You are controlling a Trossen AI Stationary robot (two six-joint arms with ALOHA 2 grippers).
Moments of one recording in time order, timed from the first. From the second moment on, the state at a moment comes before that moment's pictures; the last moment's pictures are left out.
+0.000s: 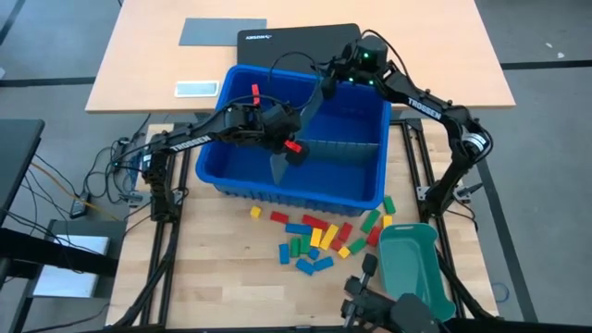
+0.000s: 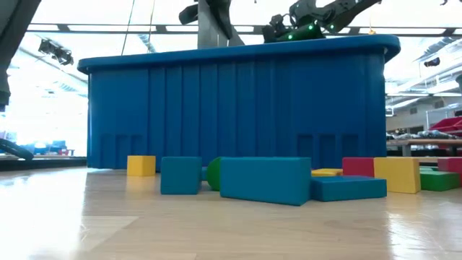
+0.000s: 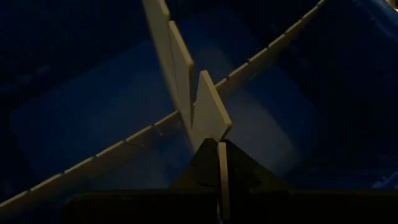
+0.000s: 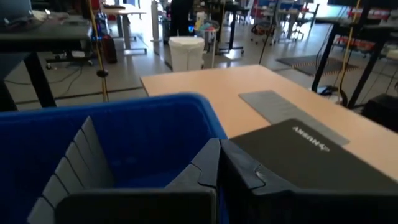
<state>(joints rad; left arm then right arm) 0.17 1.85 2.15 -1.24 -0.35 -0.51 -0.81 1.68 1.54 0.01 -0.36 -0.13</state>
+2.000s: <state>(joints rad) 0.06 1.88 2.35 -1.42 -0.59 -0.27 -0.60 1.55 1.47 -0.14 -0.44 -0.16</state>
